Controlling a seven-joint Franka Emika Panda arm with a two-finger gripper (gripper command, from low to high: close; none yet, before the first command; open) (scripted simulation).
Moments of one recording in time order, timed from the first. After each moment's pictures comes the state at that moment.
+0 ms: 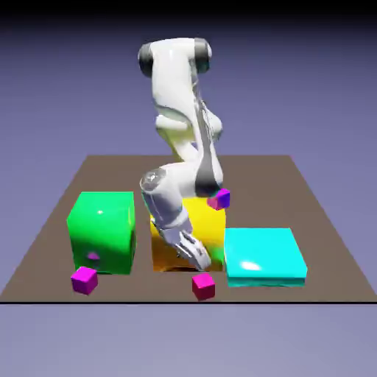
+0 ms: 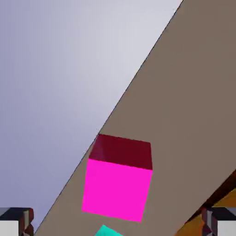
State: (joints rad) arm -0.40 0.45 0.34 -2.14 0.37 2.32 1.55
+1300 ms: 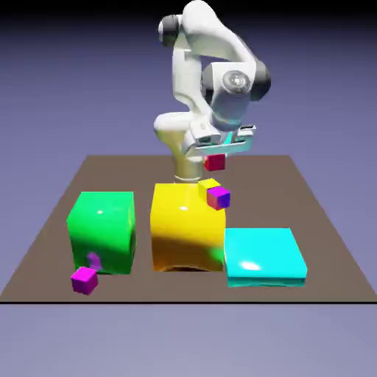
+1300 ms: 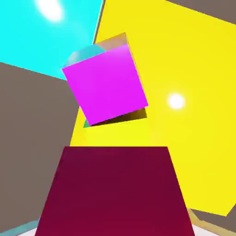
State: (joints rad) arm 0.10 -0.32 0.12 -2.39 0.00 1.57 0.70
